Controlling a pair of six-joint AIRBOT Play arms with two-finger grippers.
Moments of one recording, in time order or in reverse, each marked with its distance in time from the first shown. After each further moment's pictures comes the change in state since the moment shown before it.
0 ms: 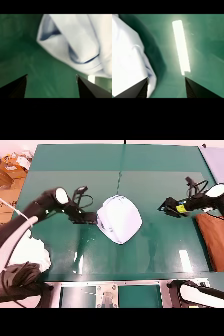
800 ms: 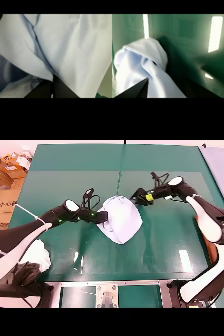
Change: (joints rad) left arm -0.063 -0.103 -0.056 -0.424 0.306 0.262; right arm 0.214 -0.561 0.473 0.306 -0.028 -0.162
